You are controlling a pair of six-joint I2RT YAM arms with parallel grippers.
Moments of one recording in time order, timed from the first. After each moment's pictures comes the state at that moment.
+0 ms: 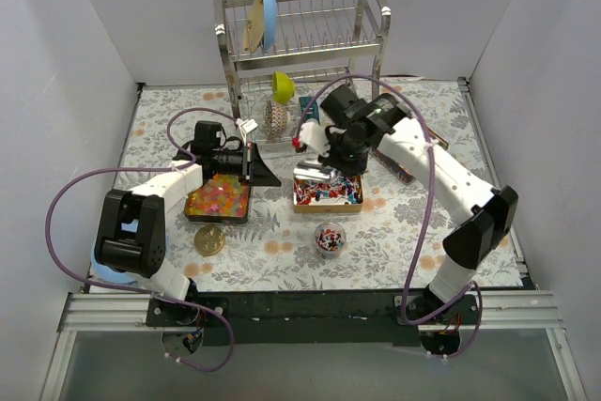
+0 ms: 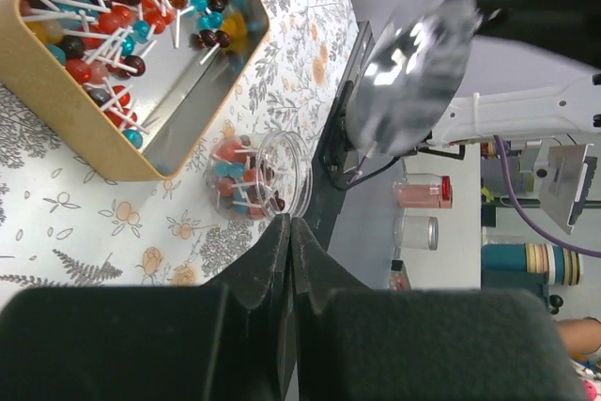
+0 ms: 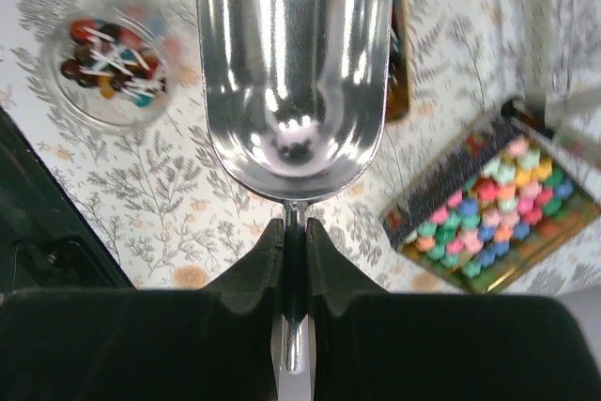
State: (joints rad) left arm -0.21 1.57 0.93 -0.12 1.17 -0.43; right arm 0.79 1.72 1.85 -1.37 -0.09 -0.66
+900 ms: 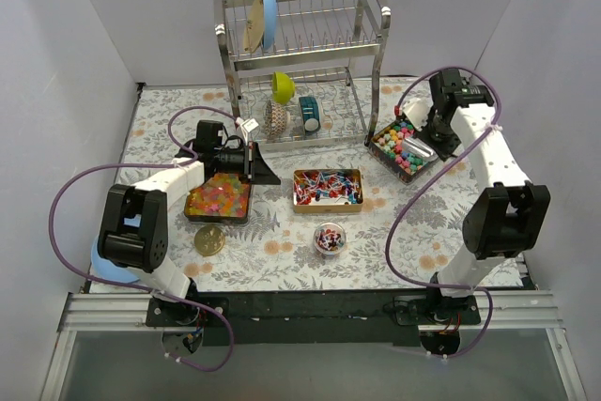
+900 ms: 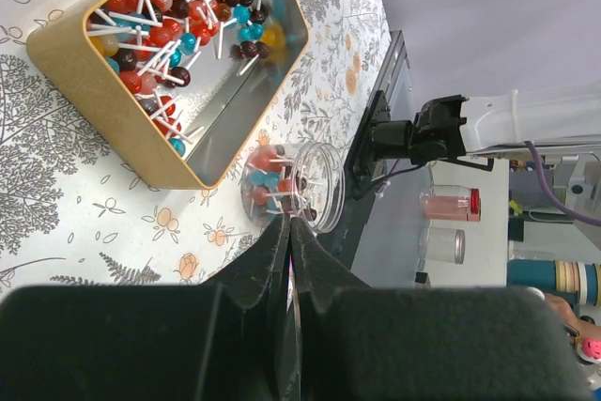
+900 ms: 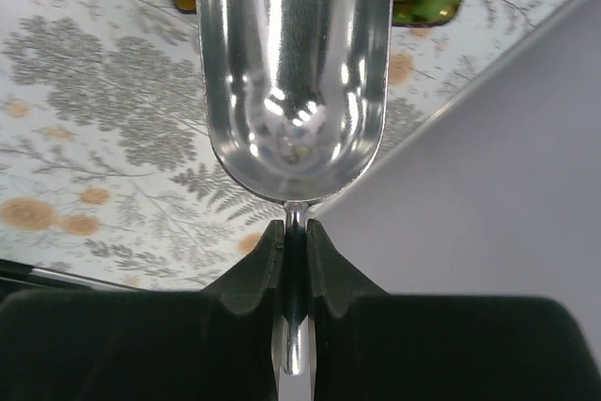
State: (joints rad) left arm -0.21 1.61 0.96 -0.14 1.10 -0.38; right arm 0.09 1.66 1.60 -1.23 0.09 -0.79
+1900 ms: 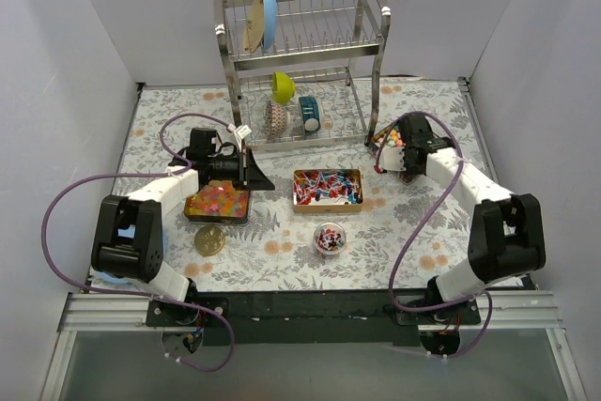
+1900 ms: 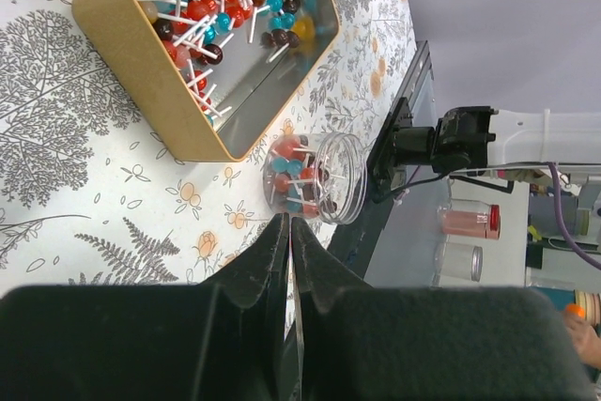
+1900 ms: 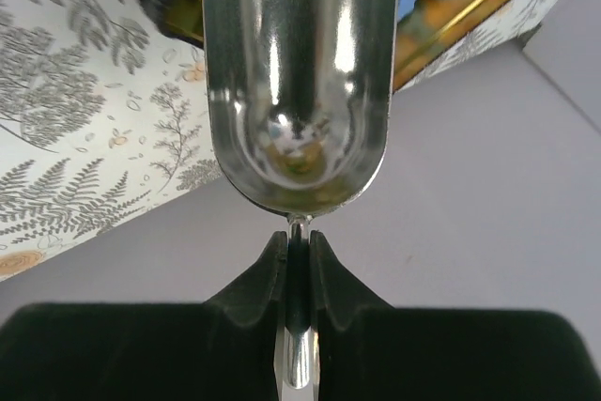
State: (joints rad) left arm -0.18 1.54 0.87 -0.14 1.04 -0.36; right arm 0.22 1.54 1.09 -0.63 0.46 -1.44
